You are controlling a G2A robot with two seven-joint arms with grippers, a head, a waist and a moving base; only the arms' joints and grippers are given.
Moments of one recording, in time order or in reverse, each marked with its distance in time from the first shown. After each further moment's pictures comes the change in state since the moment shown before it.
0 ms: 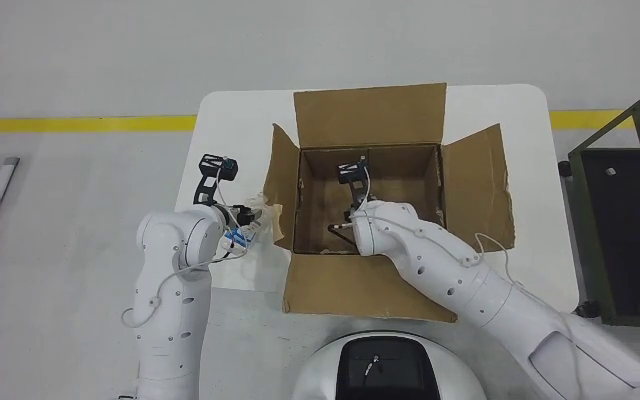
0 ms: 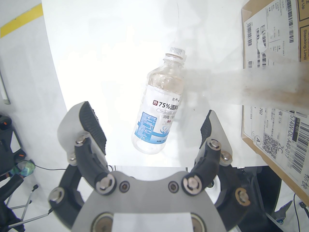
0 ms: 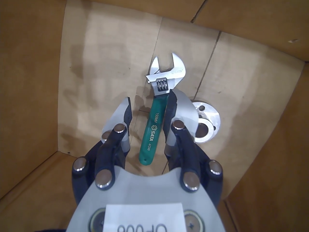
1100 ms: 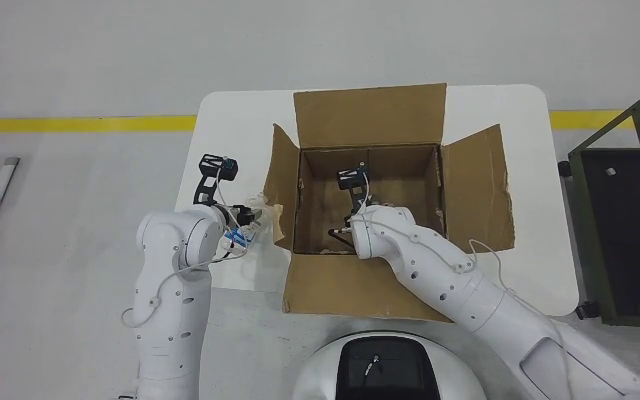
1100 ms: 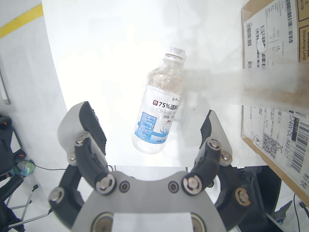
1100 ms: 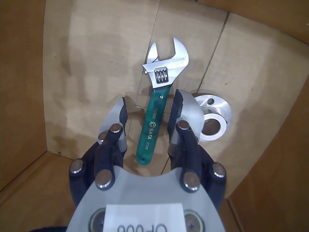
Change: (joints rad) left arm 0.000 0.000 0.000 0.000 0.000 0.000 0.000; right arm -0.040 -0.045 0.055 0.039 -0.093 -0.034 0.044
